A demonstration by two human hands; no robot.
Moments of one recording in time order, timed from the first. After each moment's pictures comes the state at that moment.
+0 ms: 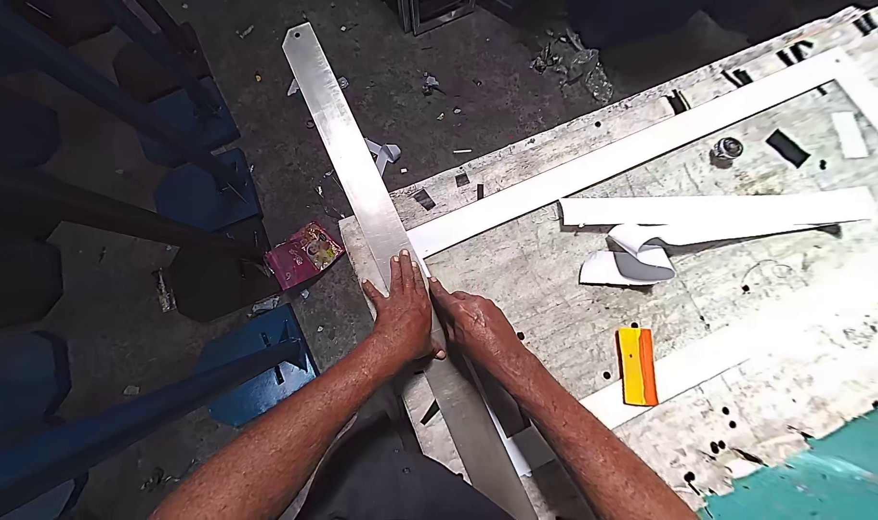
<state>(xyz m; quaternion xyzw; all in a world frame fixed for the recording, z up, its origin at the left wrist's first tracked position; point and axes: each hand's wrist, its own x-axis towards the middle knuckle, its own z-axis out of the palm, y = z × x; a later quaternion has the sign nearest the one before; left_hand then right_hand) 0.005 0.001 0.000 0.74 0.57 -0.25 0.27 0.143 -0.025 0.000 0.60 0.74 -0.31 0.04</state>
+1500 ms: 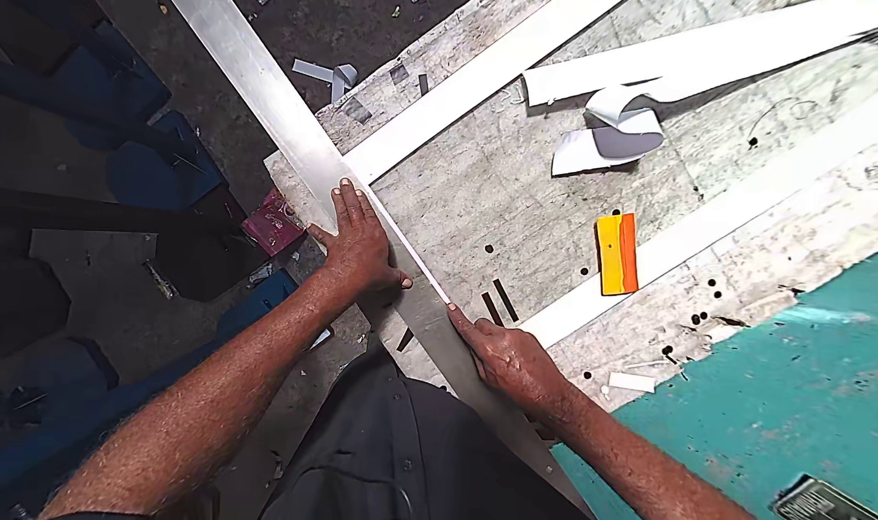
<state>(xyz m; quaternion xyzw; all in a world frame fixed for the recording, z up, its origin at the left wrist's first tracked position) 0.014 -0.005 -0.012 0.75 0.59 -0.25 0.19 0.204 -0.202 0.000 0.59 0.75 -0.30 0.02</state>
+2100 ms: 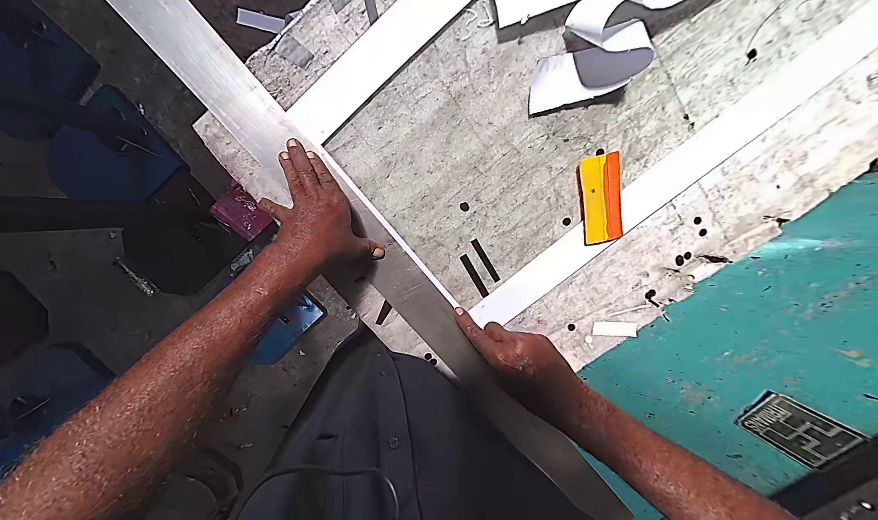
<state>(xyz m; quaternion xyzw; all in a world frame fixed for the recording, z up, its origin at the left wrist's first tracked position) 0.016 -0.004 -0.007 0.75 0.58 -0.27 0.18 0.223 -0.275 -0.001 0.61 0.76 -0.24 -0.02</state>
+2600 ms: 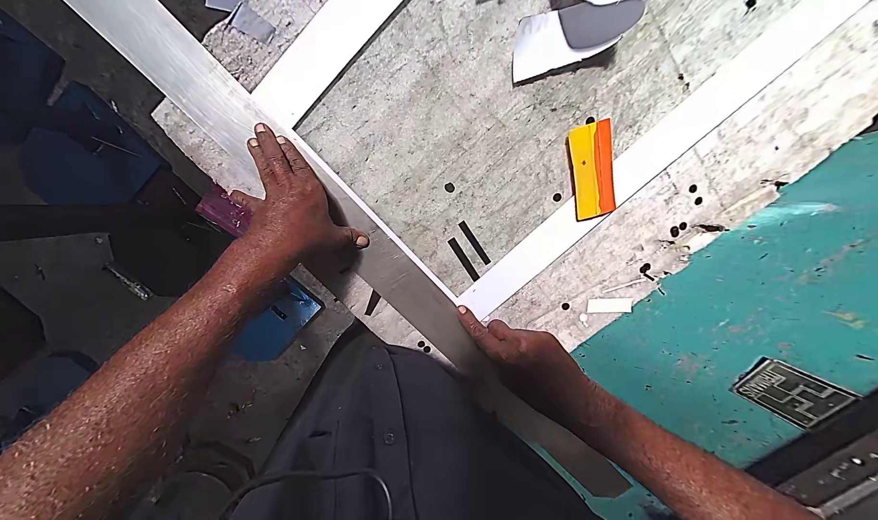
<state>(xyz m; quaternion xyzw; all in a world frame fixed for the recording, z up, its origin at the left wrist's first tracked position) 0.016 -0.004 -0.009 0.74 0.59 -0.25 0.19 0.227 -0.301 0.003 0.62 0.75 -0.24 -0.01</state>
